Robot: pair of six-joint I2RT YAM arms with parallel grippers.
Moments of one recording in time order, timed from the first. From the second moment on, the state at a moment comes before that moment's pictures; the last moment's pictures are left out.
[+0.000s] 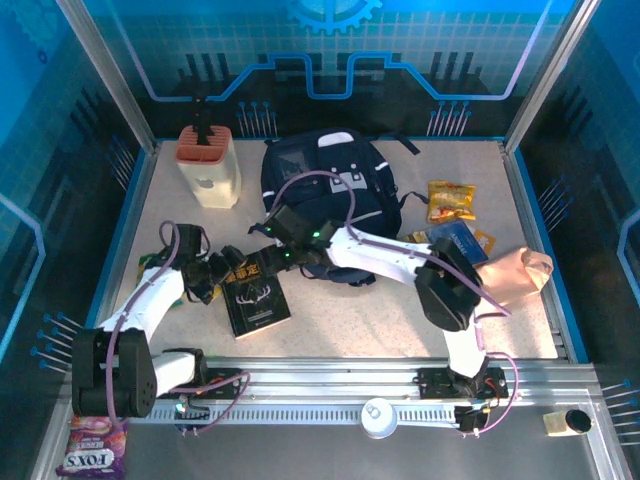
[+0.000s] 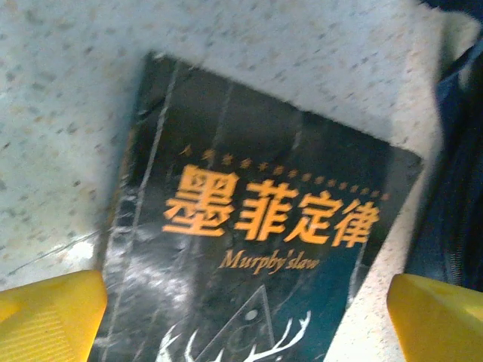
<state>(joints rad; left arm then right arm) 0.06 1.18 0.60 -0.58 0.30 -0.82 0.98 1.99 1.60 -0.59 -0.03 0.53</state>
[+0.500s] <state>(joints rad) 0.07 1.17 0.57 -0.60 0.26 -0.77 0.99 2.24 1.80 -0.71 -0.03 0.54</state>
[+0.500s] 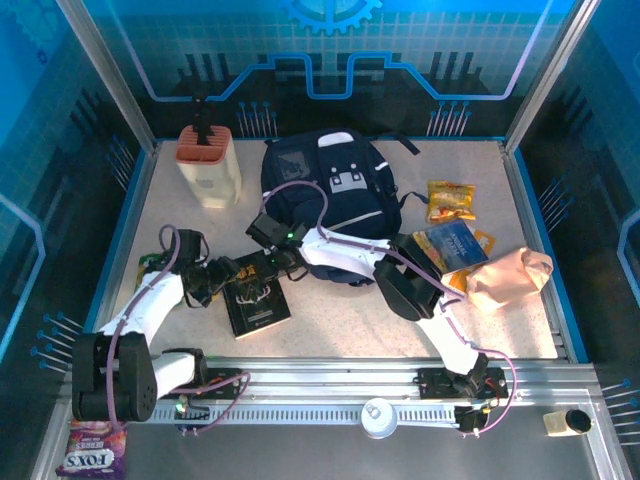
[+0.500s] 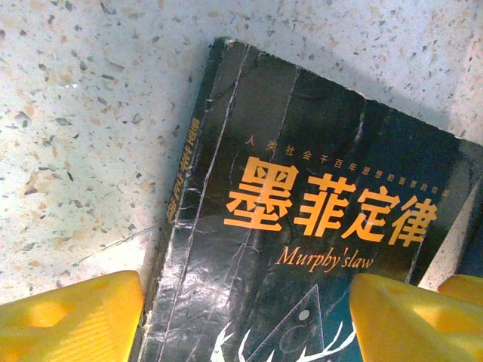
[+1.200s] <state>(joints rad) 0.07 1.22 0.57 -0.58 0.28 -0.76 0.98 2.28 1.81 -0.72 -0.06 0.56</state>
